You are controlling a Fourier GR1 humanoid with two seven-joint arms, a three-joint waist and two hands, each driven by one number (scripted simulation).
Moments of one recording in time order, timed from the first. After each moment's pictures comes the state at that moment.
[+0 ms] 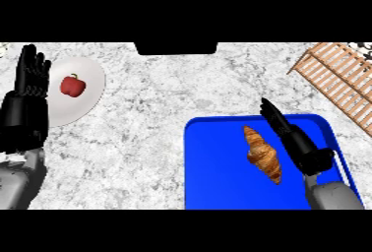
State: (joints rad) left arm -0.26 0.44 -0.10 -1.61 0.16 0.42 -0.07; right arm -0.15 -0.32 0.22 -1.40 -0.14 0.12 -0.16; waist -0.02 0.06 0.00
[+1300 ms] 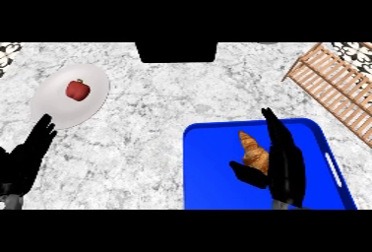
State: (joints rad) left arm 0.04 0.52 -0.06 -1.41 0.32 0.14 0.05; right arm -0.03 -0.16 0.44 -1.74 0.93 -0.44 0.63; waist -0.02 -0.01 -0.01
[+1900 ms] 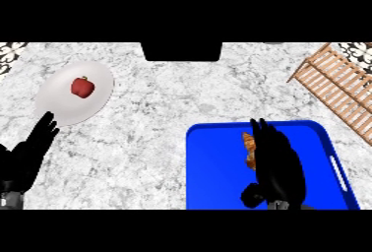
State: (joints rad) left arm 0.02 0.51 -0.06 -1.40 0.32 0.11 0.04; right arm -0.15 -0.20 0.53 -1.87 0.98 0.28 1.02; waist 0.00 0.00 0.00
